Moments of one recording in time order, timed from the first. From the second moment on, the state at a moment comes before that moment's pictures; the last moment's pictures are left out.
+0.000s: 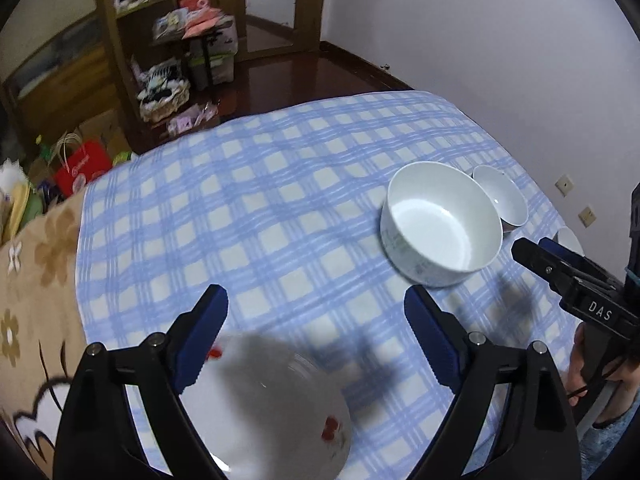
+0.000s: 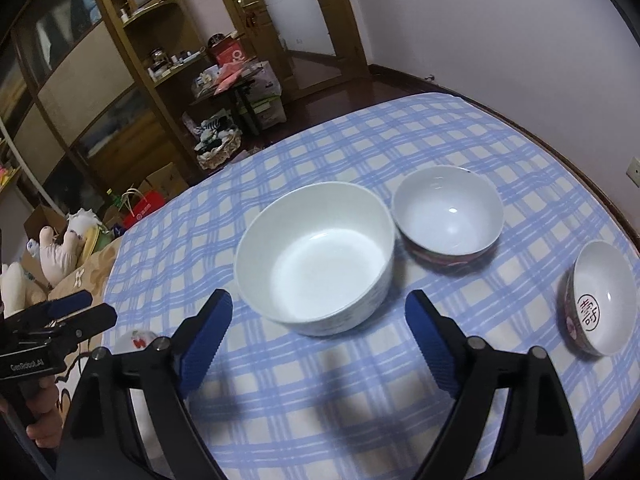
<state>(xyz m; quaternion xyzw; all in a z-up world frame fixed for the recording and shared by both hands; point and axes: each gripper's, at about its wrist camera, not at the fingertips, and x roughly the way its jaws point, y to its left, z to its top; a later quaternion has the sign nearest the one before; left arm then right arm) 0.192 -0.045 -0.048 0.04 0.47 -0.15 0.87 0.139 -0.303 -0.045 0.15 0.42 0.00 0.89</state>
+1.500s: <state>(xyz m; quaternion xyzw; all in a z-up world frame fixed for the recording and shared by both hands) 0.293 -0.150 -0.152 0.04 0.56 -0.20 0.80 0.203 -0.338 -0.115 0.19 0.51 -0.02 0.84</state>
